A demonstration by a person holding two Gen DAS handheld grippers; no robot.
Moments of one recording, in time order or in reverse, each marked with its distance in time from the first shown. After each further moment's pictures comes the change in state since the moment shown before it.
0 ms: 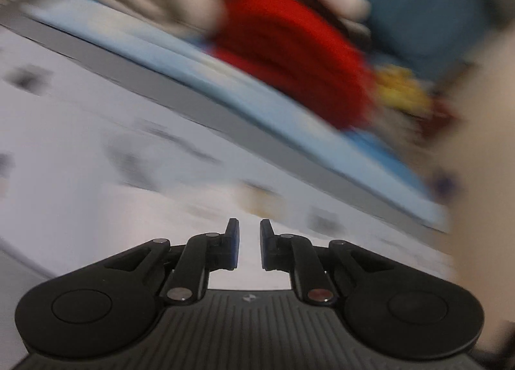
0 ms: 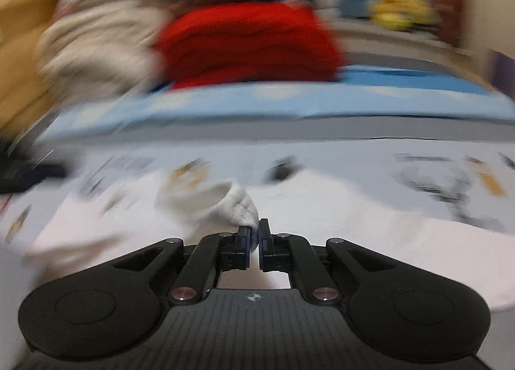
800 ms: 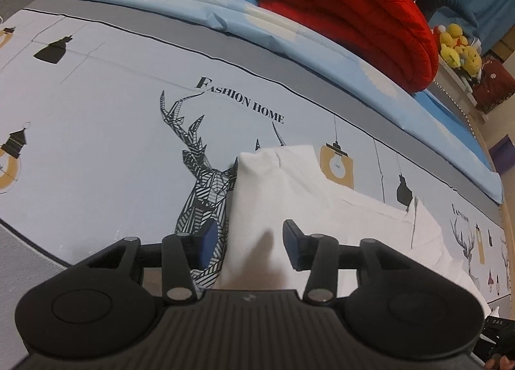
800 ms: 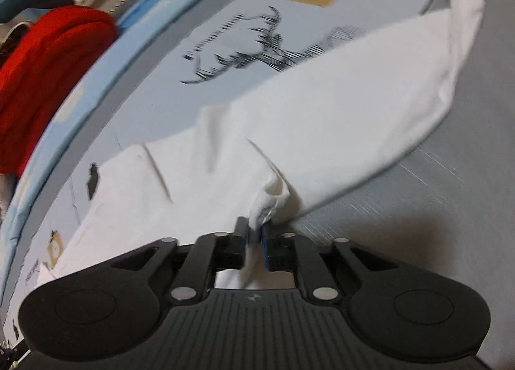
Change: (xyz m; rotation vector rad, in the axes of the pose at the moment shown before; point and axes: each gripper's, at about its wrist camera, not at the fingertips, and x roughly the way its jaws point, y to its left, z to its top) left arm 0.060 0.004 -0.014 0.041 0.167 0.123; right arm 0.038 -0.168 -0.042 0.729 0.287 -0.233
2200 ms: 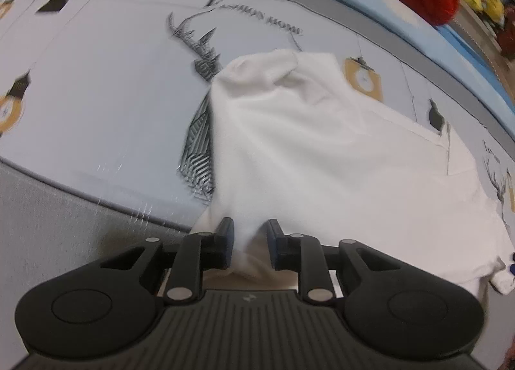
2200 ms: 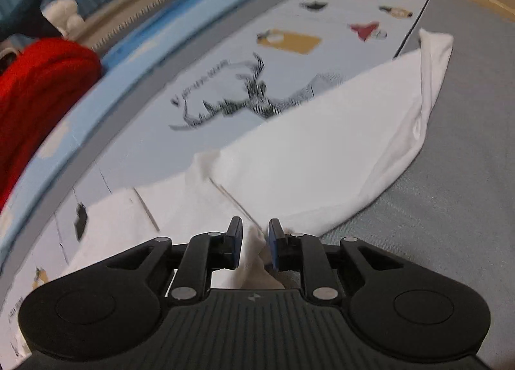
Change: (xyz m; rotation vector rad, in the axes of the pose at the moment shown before) left arm 0.021 -0.003 -0.048 0.054 0.189 0.109; right arm -0.023 0.029 -0.001 0.025 -0.203 -0.097
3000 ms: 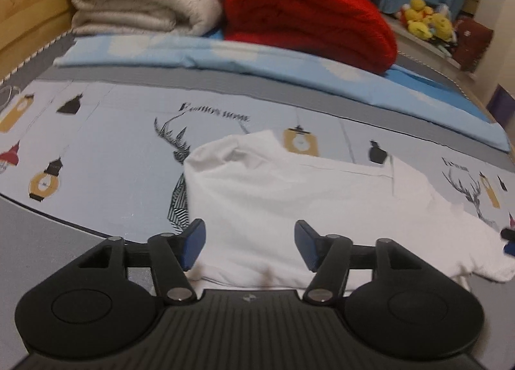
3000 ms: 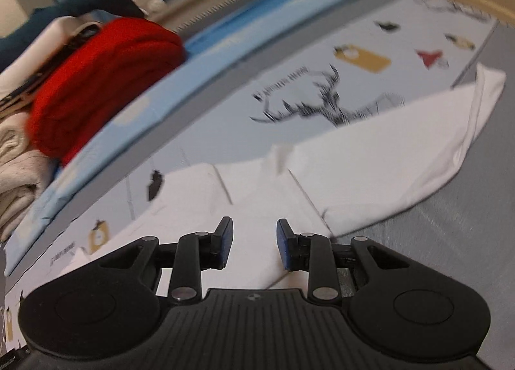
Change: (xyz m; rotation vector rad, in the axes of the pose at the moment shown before) left arm -0.104 -0.059 -0.054 0.163 -0.355 0.026; right arm -0.057 0.004 -0.009 -0.190 0.023 0.231
